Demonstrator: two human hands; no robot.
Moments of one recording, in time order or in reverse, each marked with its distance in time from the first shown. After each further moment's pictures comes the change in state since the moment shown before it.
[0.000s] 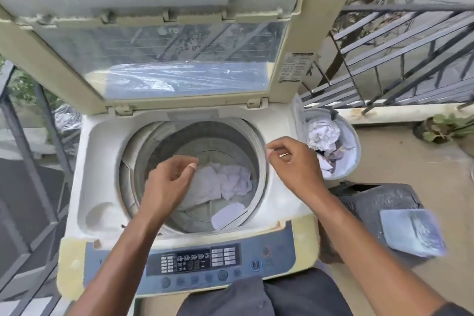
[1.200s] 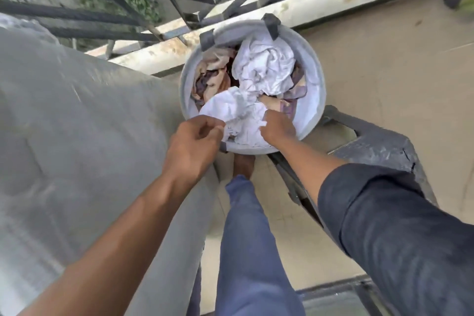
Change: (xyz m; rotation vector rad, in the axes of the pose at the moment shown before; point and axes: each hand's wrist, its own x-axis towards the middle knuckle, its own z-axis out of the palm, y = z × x) left_hand 0.191 0.105 0.461 0.136 -0.313 -0.304; right_hand 0.285 0.496 0.008 -0.352 -0.441 0.511
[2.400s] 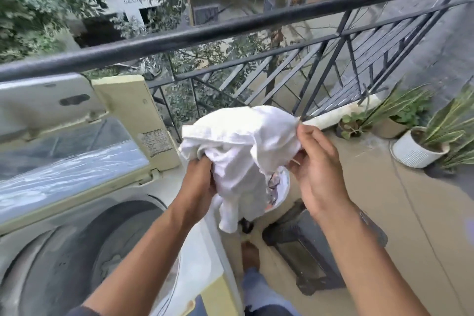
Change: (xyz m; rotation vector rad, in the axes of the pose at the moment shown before) left_hand -0.269 0.045 -0.194 -0.692 -0.284 0.425; right_hand -0.558 -0.158 -0.164 1.531 0.531 -0.648
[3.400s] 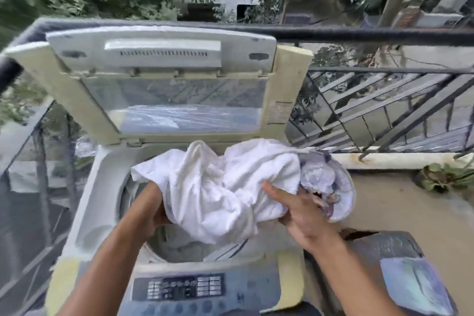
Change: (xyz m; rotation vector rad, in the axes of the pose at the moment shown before) left_hand -0.152 -0.036 -0.261 -0.142 0.546 -0.326; right_hand -0.107 0.136 0.113 -0.125 -0.587 0.518
